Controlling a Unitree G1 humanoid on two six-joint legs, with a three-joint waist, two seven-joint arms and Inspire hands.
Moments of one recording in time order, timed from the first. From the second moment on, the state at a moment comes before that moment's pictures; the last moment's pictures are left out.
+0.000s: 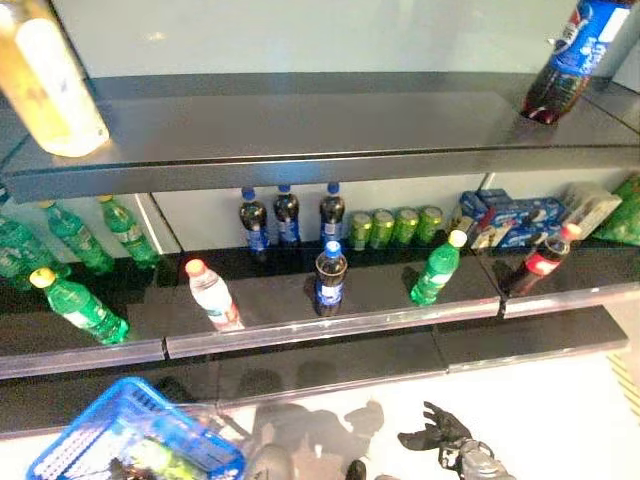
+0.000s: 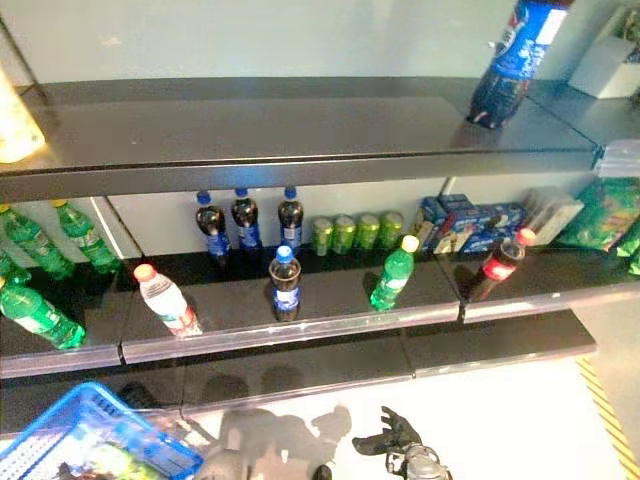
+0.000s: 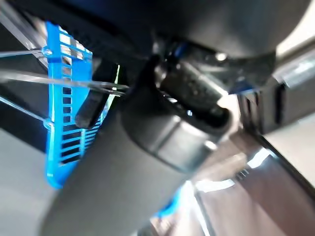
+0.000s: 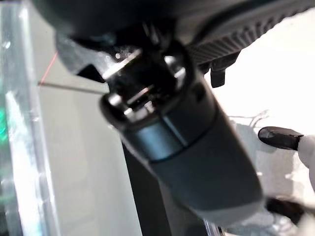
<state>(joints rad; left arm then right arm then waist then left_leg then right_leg) 0.08 0.04 0.45 1.11 -1.90 -0.34 -0.14 0.00 -0.28 0.33 0.94 0.31 -0.02 -0.08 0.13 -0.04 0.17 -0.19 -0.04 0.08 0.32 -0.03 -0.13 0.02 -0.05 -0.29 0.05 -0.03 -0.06</state>
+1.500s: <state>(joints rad) 0.12 0.18 0.42 1.09 -1.82 -0.33 -0.09 0.09 -0.73 0.06 -0.29 0.49 0.02 0.71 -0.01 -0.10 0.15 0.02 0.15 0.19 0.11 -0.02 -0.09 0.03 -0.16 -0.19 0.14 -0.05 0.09</state>
